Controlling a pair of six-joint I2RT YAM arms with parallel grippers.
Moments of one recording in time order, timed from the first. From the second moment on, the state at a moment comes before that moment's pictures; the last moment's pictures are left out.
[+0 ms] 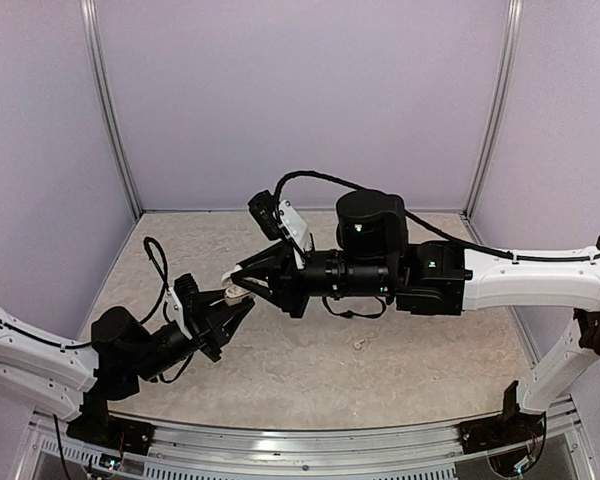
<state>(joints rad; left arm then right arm) -1.17 1.12 0.25 1.11 -0.19 0.21 1.24 1.55 1.32 0.05 -0.12 0.12</state>
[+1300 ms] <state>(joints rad) -1.21 1.20 0.27 1.28 -0.32 0.24 1.28 1.59 1.31 0.16 0.01 0.21</state>
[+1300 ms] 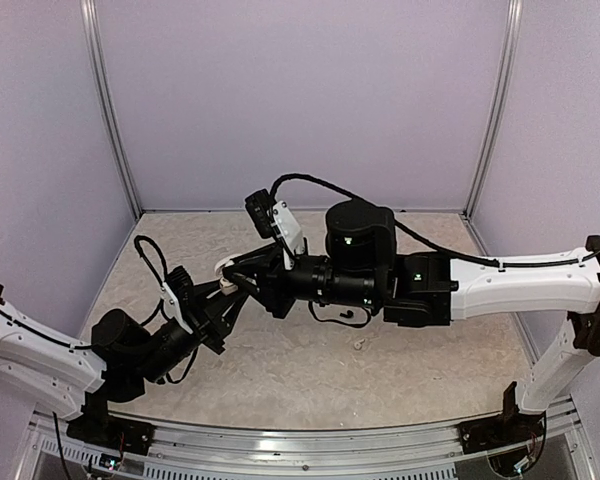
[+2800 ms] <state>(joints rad) -1.21 1.21 0.27 1.29 -0.36 0.25 1.28 1.63 1.30 0.24 0.03 0.32</state>
